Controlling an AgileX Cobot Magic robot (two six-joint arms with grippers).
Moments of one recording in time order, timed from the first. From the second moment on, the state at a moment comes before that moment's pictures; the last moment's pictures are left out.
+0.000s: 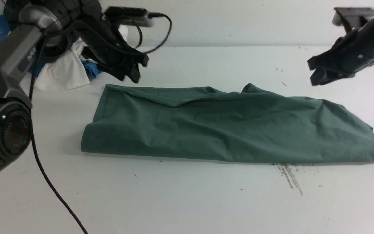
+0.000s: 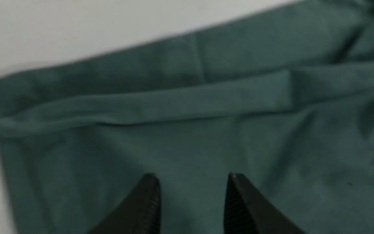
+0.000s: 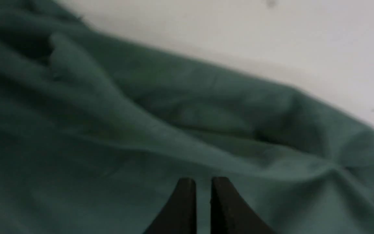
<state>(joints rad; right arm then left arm) 0.00 2.08 -1.79 0.42 1.09 -0.46 -0.18 2.39 -2.31 -0.30 1.22 0.25</state>
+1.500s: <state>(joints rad) 0.29 2.56 -2.23 0.63 0.70 -0.63 -0.24 2.46 -2.32 -0.29 1.23 0.30</state>
